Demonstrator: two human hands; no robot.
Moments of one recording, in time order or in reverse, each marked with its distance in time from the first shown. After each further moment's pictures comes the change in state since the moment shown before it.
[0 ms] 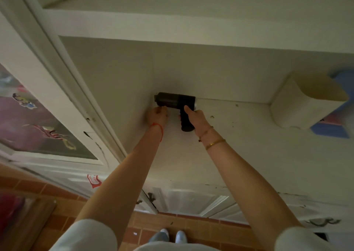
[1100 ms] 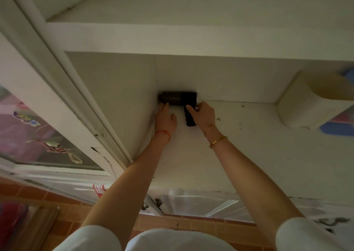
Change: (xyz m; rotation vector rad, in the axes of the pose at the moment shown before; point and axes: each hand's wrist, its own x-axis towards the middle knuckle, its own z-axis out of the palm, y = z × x) left_hand 0.014 -0.004 -0.001 0.686 -0.123 0.442; right_hand 0.034 0.002 0.000 -0.595 0.252 -0.345
